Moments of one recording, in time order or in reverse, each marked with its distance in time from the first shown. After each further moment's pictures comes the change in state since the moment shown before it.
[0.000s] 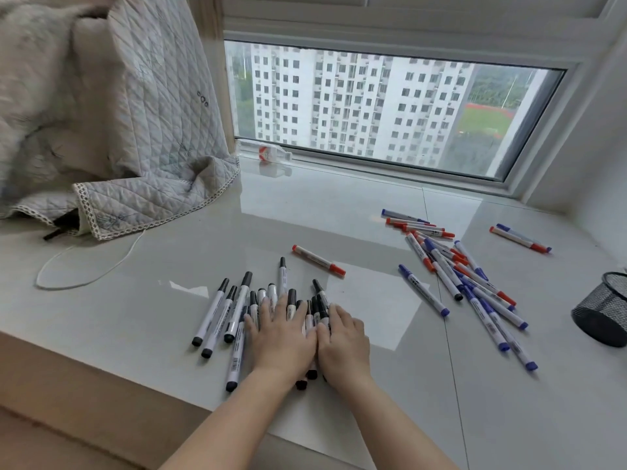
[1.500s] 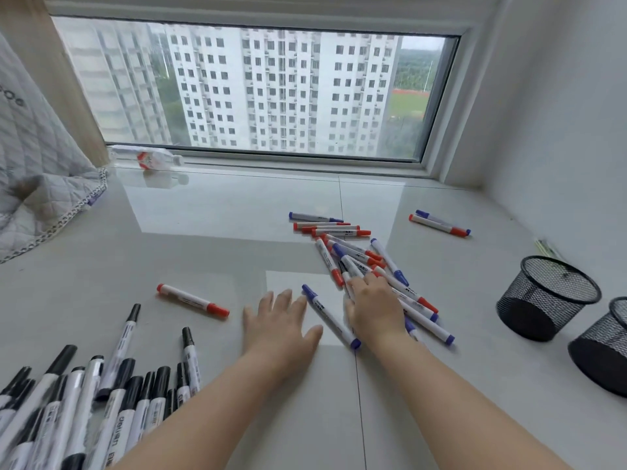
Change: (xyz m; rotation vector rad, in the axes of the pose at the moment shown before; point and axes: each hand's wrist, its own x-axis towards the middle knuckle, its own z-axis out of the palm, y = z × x) left_hand 0.108 0.161 0.058 0.095 -0.174 0.307; right_hand 0.131 0.166 -0.139 -0.430 0.265 -0.022
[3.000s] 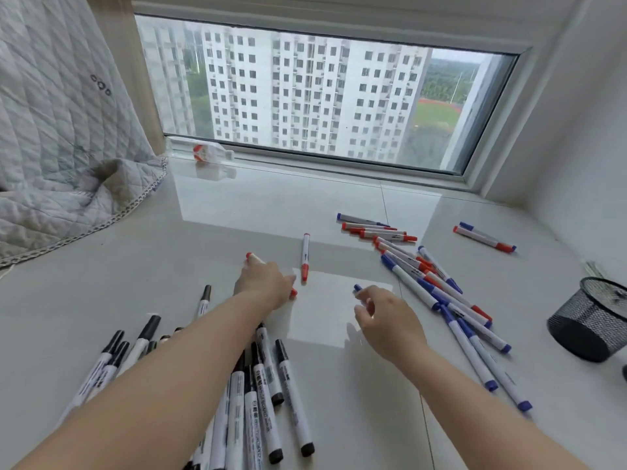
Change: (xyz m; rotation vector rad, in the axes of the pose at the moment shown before) left_hand 0.028 -0.103 -0.063 -0.201 -0.018 -0.308; right_hand -0.028 -0.076 -0.013 0.288 -0.121 0.022
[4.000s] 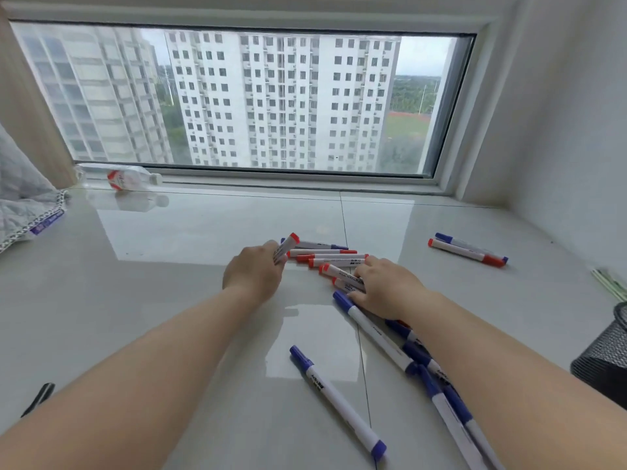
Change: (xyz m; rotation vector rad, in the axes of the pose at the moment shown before) left_hand 0.126 0.111 0.036 -0.010 0.331 0.327; right_hand 0.169 0.110 -0.034 -0.497 -0.189 -0.152
